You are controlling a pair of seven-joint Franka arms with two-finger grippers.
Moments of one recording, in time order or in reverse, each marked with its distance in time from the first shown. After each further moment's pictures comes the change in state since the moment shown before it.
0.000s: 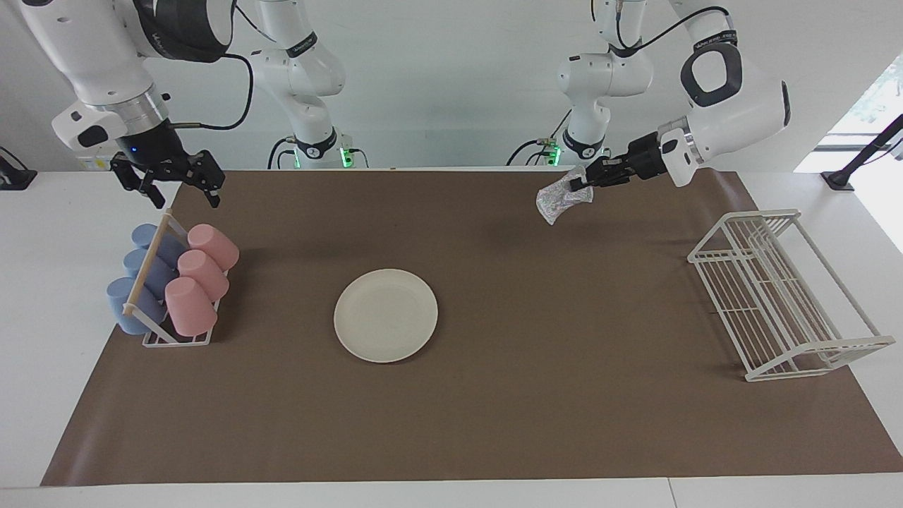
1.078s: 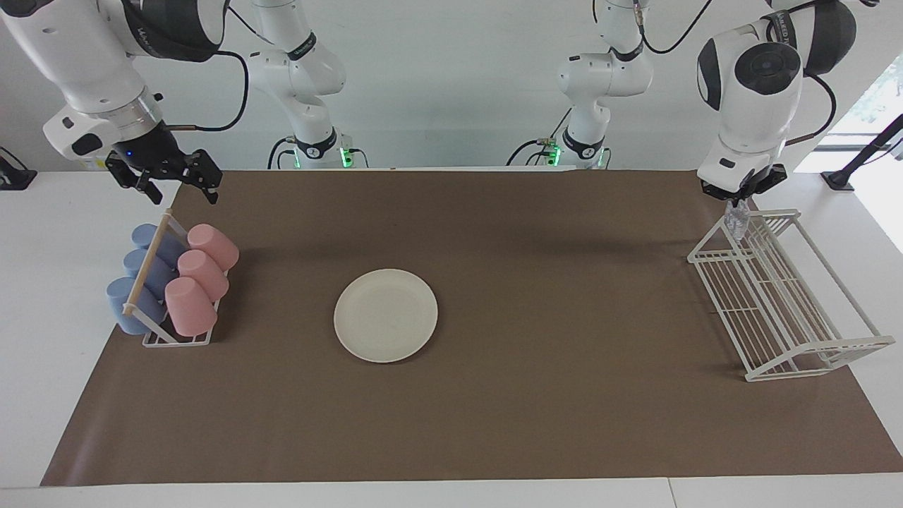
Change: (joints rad) left arm -0.005 0.132 -0.026 0.281 1.247 -0.016 0.094; right arm 0.060 0.029 -0.076 0.057 -0.013 -0.103 0.018
